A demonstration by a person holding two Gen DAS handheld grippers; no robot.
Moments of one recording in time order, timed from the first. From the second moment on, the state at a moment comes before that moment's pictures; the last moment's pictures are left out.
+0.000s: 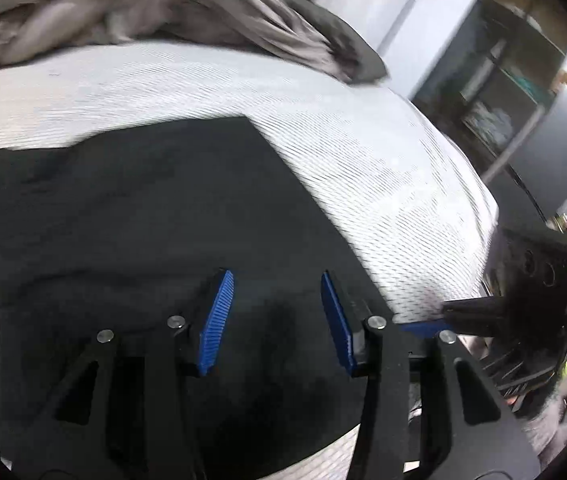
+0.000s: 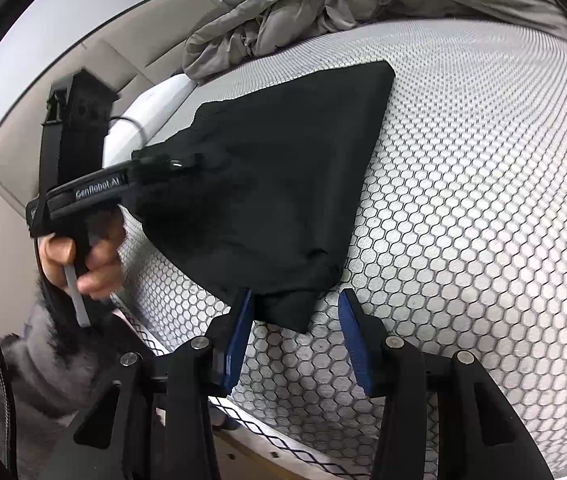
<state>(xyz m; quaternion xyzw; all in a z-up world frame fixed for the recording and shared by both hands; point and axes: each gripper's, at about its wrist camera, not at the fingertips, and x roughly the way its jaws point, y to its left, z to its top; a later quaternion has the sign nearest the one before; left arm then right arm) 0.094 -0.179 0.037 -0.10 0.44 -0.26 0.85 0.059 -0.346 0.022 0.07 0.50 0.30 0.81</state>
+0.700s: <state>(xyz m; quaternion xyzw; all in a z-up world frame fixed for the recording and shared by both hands) 0.096 -0.227 0.047 -0.08 0.45 -0.27 0.85 0.043 -0.379 0.040 0.13 0.47 0.31 0.81</state>
